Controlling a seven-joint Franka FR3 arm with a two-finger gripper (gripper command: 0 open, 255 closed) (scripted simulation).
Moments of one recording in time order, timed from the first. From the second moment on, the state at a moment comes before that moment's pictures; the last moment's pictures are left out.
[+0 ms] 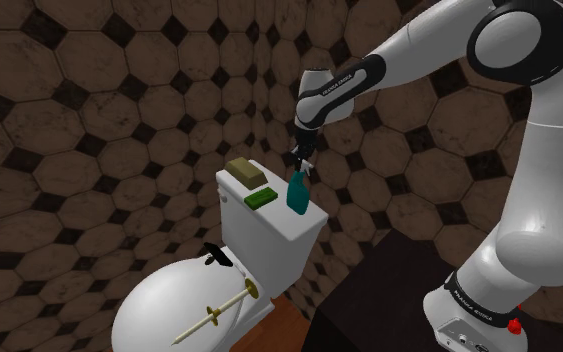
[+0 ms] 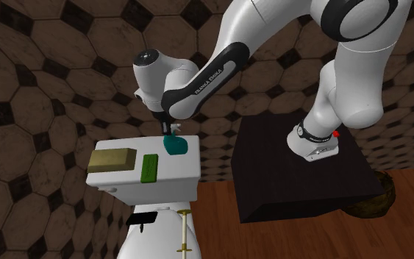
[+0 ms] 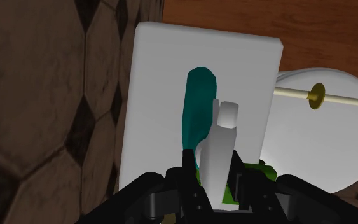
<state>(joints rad) -0.08 0.35 0.01 -2.01 0.00 2.36 -0.15</state>
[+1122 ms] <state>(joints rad) -0.08 0.24 0.01 -1.95 0.00 2.20 -0.16</state>
